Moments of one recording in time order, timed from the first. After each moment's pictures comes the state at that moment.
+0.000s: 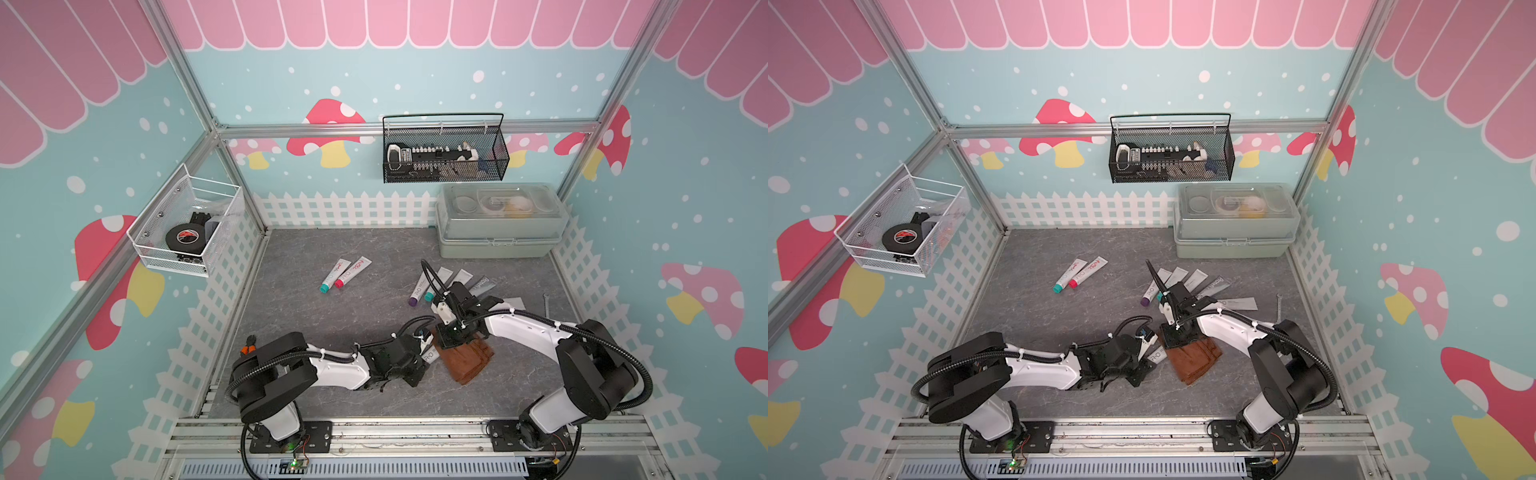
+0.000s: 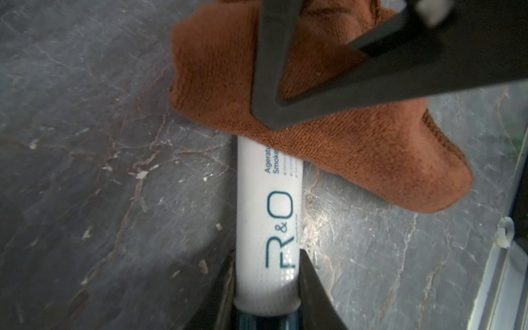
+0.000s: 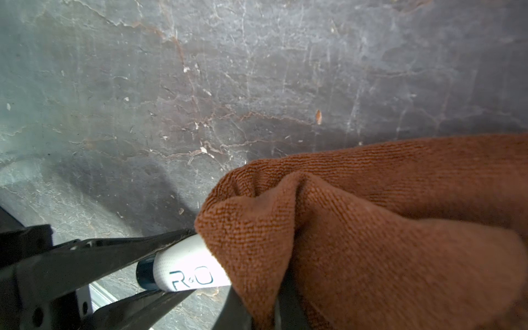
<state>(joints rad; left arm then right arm) -1.07 1.66 0.65 0.21 0.01 -0.37 0.60 1.58 0.91 -0.63 -0.24 0.28</state>
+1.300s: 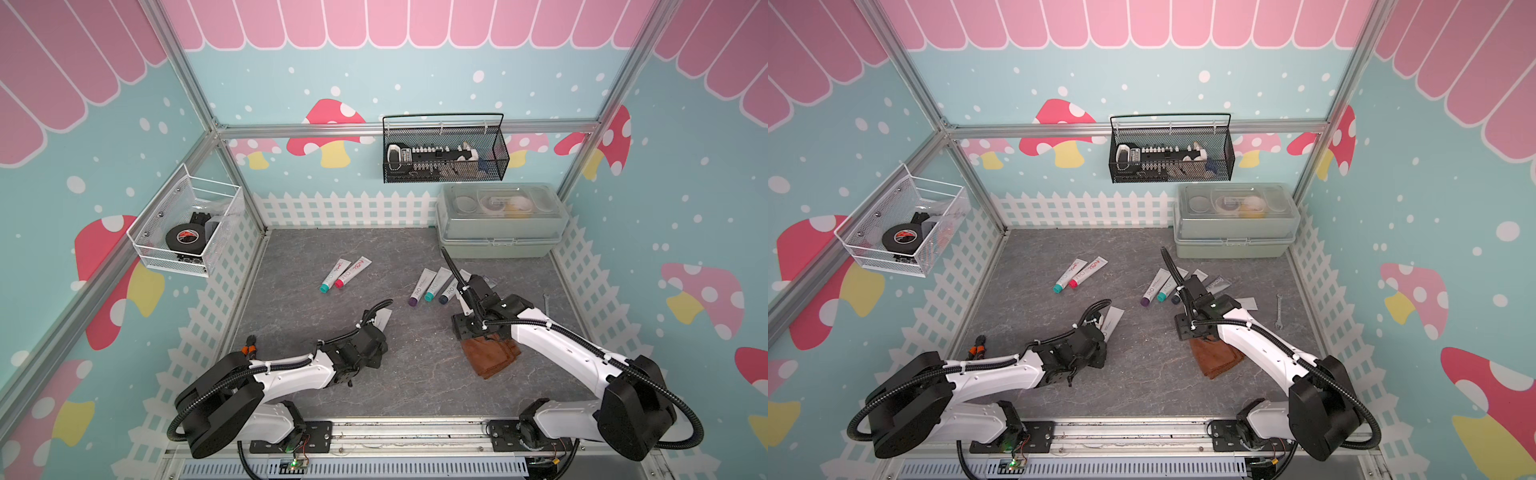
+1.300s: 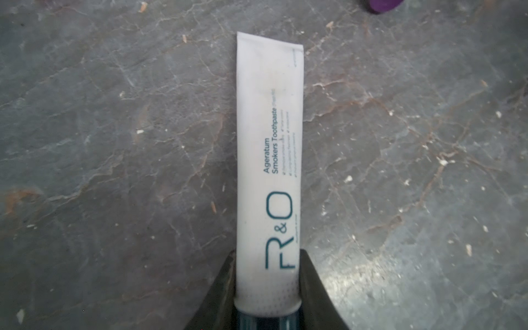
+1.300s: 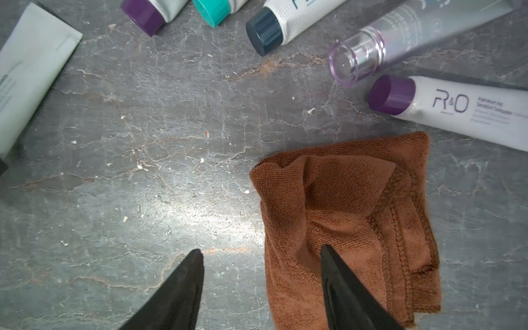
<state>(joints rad) -0.83 1.37 0.50 -0.09 -0.29 -0.53 0.56 1.31 0.93 -0.79 0.07 0.30</state>
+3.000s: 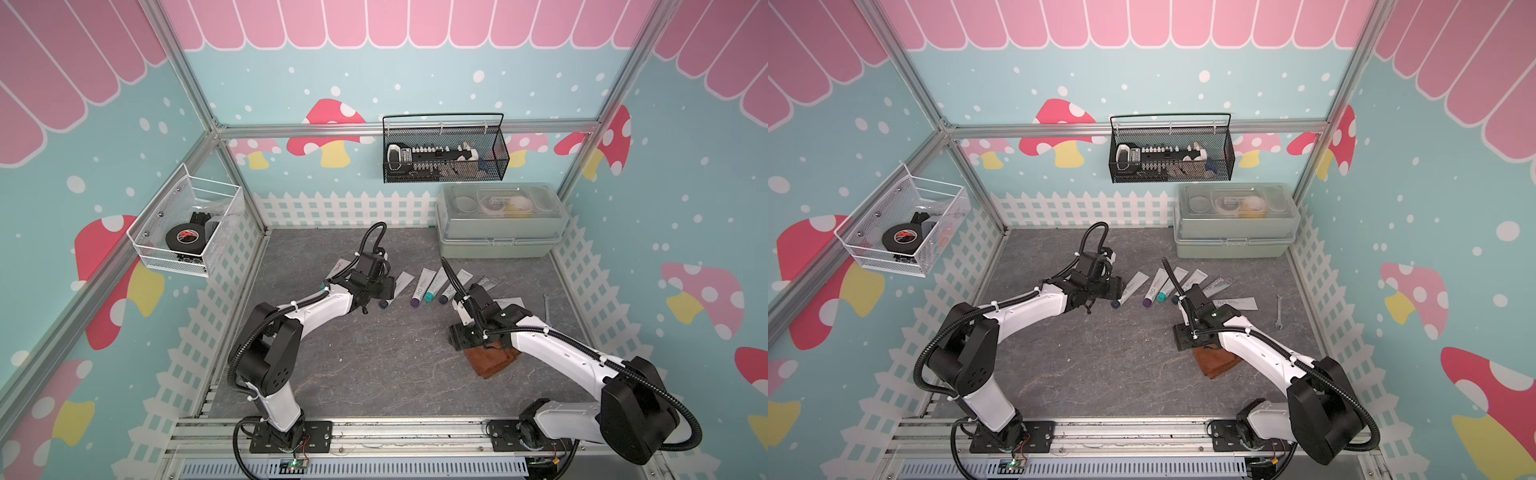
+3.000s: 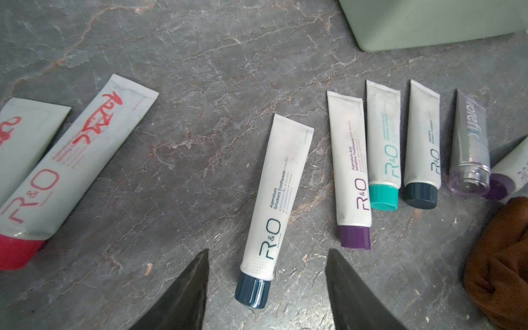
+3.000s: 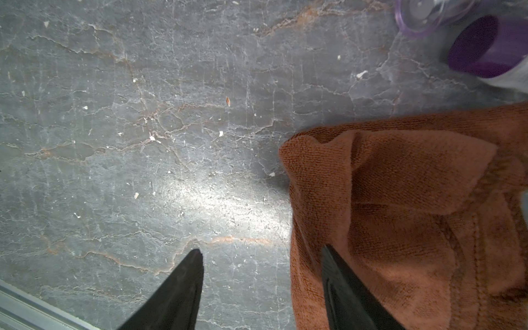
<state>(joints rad) -0.51 1.74 1.13 -0.20 0.00 -0.28 0.56 1.30 0.81 -0.70 -0.05 0.30</state>
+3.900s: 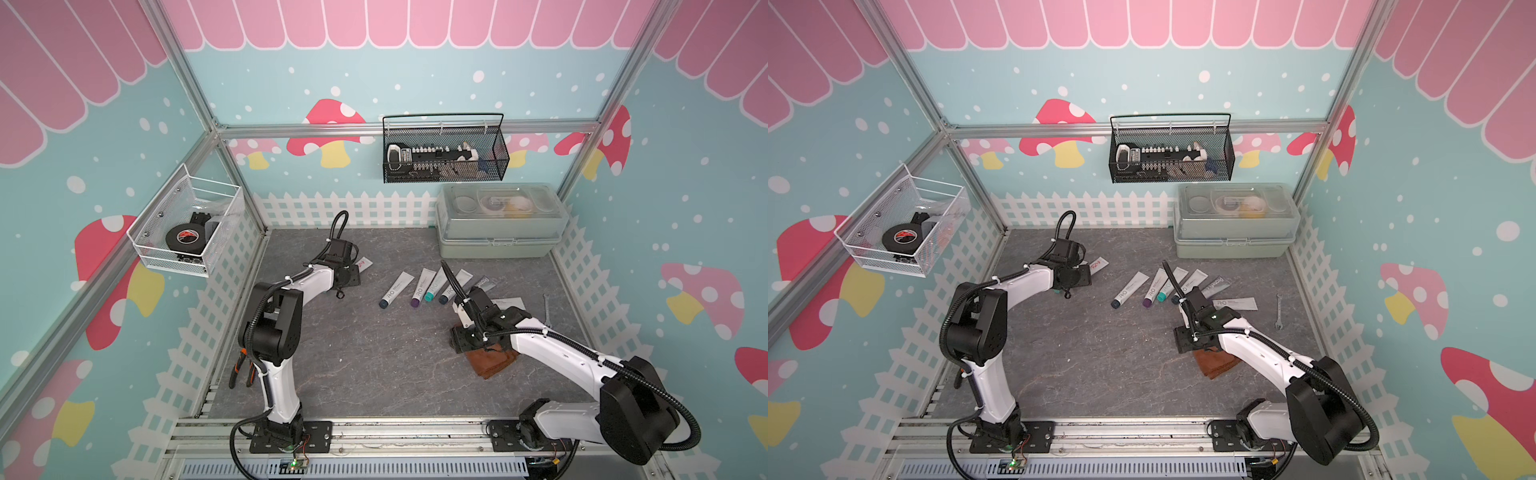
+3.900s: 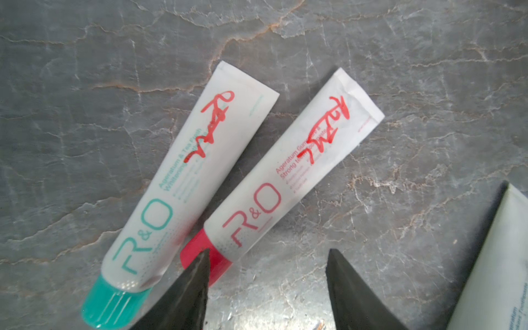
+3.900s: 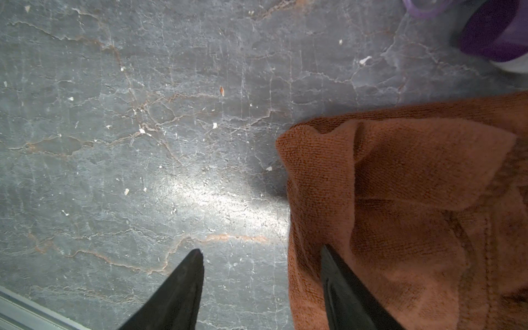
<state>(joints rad) -0.23 1.94 1.31 -0.37 -0.09 -0.32 0.56 1.30 0.79 -0.69 -0.05 0.30</state>
